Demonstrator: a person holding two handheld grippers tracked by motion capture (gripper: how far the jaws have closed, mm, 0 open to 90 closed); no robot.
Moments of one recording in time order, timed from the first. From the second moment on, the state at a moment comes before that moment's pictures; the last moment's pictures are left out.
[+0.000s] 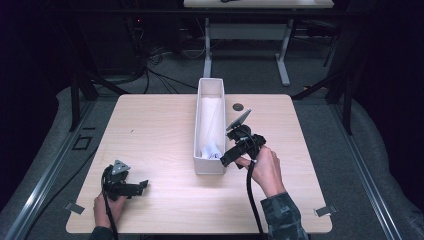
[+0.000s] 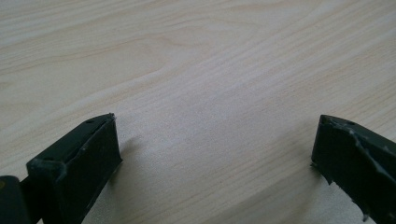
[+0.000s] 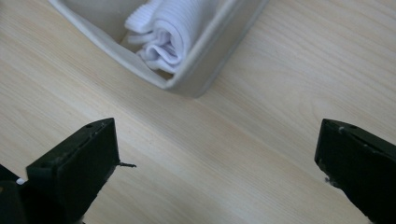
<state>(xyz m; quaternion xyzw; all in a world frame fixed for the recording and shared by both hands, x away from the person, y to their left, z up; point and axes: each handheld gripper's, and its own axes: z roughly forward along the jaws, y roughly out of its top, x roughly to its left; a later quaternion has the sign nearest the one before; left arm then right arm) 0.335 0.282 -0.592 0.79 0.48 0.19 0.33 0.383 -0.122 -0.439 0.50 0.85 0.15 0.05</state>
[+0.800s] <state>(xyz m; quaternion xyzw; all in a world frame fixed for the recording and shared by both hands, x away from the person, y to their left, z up) 0.335 0.282 -0.592 0.79 0.48 0.20 0.33 0.351 -0.195 -0.488 0.55 0.82 0.15 0.06</state>
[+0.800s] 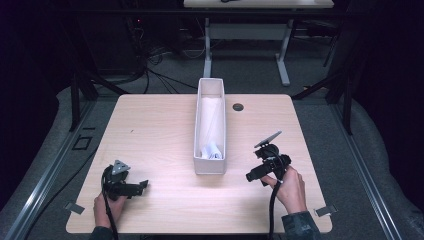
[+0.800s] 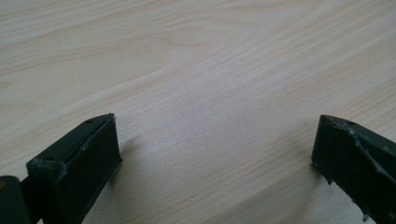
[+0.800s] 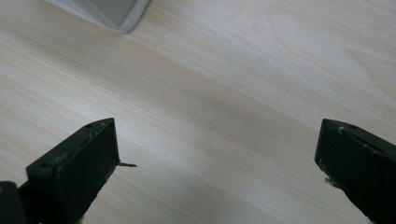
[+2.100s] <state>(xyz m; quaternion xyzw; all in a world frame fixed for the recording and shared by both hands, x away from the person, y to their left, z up) 0.336 0.282 -0.592 0.79 0.48 0.20 0.33 0.295 -0.252 -0.584 0.56 0.75 0.28 0.21</state>
